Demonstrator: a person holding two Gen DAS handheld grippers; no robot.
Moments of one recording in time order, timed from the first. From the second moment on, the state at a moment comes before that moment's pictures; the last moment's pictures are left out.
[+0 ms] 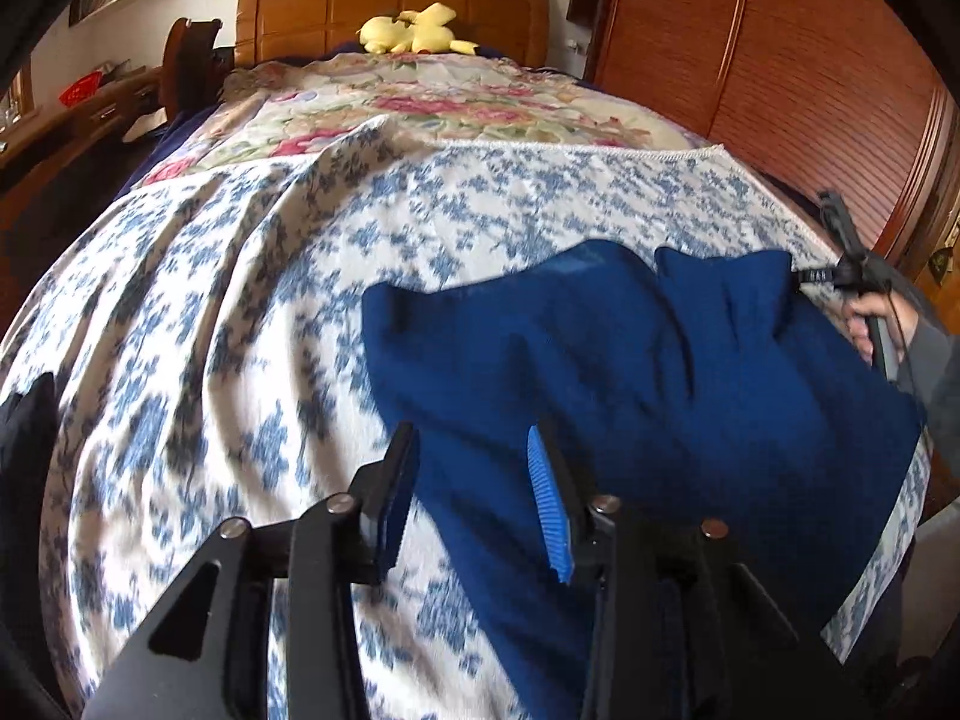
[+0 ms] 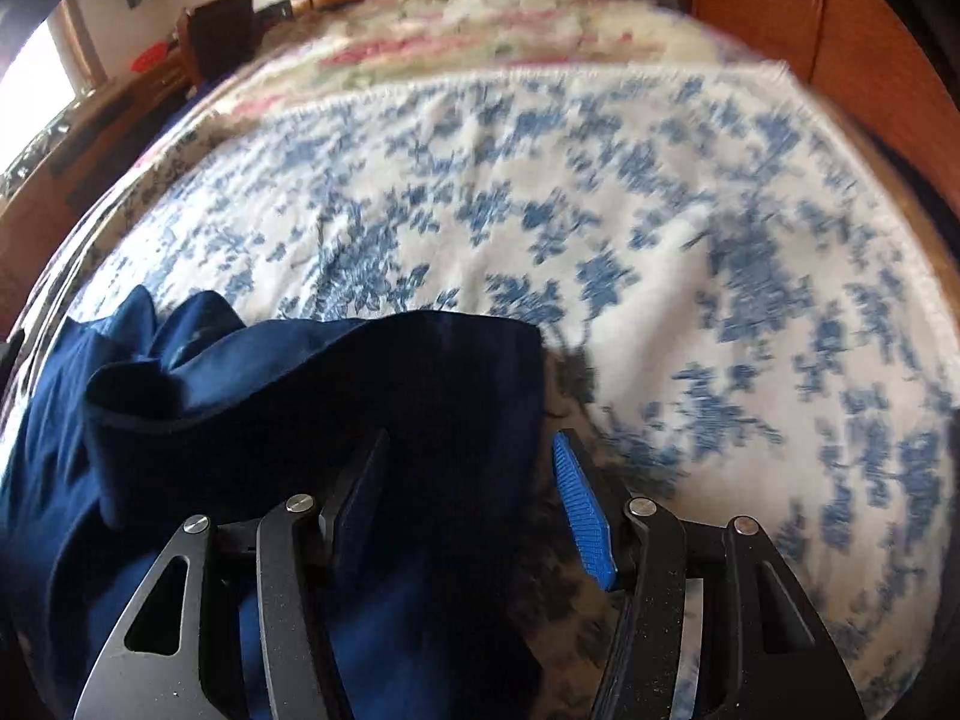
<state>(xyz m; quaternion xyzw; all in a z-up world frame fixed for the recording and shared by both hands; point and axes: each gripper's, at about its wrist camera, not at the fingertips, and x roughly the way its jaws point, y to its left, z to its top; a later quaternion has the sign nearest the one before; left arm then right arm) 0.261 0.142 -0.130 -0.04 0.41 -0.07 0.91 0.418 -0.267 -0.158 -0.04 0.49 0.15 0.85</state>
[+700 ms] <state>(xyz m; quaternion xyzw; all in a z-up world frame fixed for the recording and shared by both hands) 0.187 0.121 -0.101 -0.02 0.38 -0.06 0.92 0.330 -0.282 -0.083 -0.09 0.40 0.09 0.91</state>
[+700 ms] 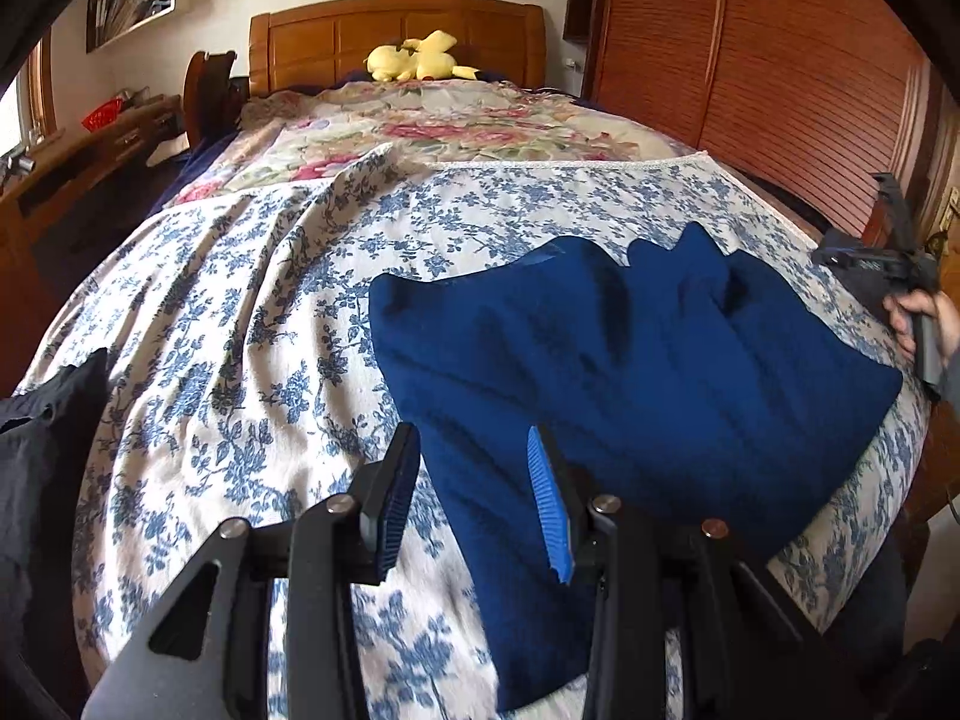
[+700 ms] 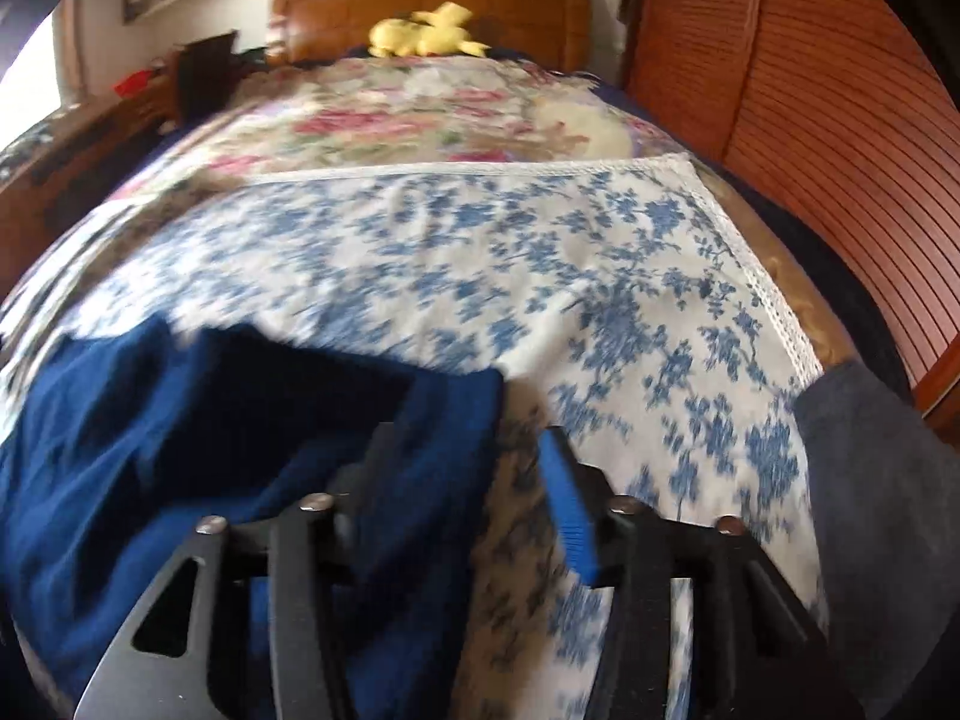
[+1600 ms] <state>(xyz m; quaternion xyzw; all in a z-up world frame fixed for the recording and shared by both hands) 0.123 0.106 -0.137 -0.03 0.41 -0.03 0.91 0.179 -0.285 -0.137 -0.06 0.46 0.16 0.87</state>
